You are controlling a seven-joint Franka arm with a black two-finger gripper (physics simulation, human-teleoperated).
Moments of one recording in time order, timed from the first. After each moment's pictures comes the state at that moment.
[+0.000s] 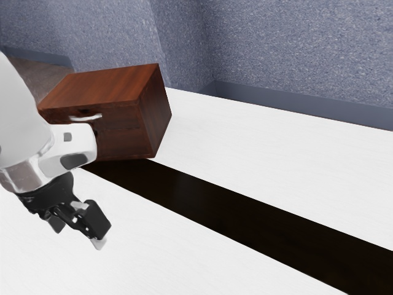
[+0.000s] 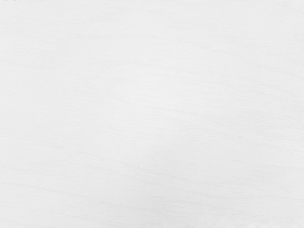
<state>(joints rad) 0.09 -0.74 -0.16 -2.20 -0.03 1.58 -0.20</state>
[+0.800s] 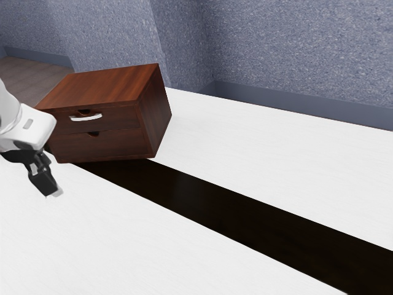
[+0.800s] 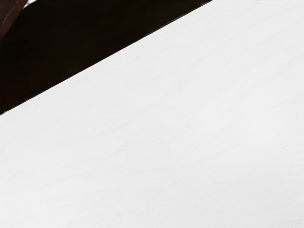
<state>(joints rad) 0.84 -0.61 -0.35 -2.21 -0.15 1.96 0.98</state>
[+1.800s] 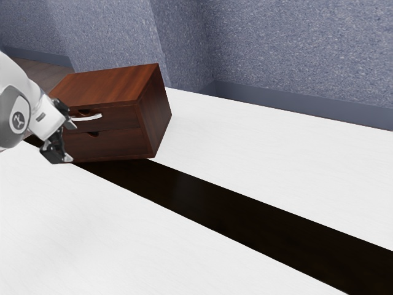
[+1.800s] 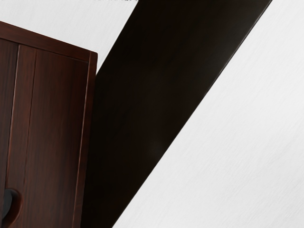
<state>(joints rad) 1.04 -0.21 -0.49 -2.01 -0.10 2.31 1.52</state>
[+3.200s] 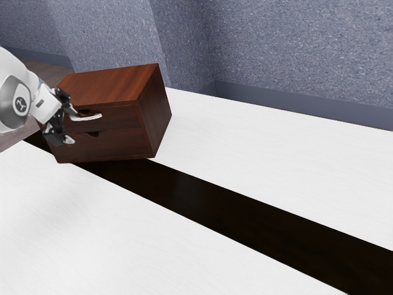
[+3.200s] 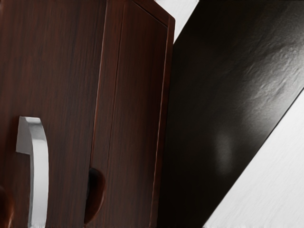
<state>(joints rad) 1.03 0.16 -0.45 -1.67 -0.02 2.34 1.58</state>
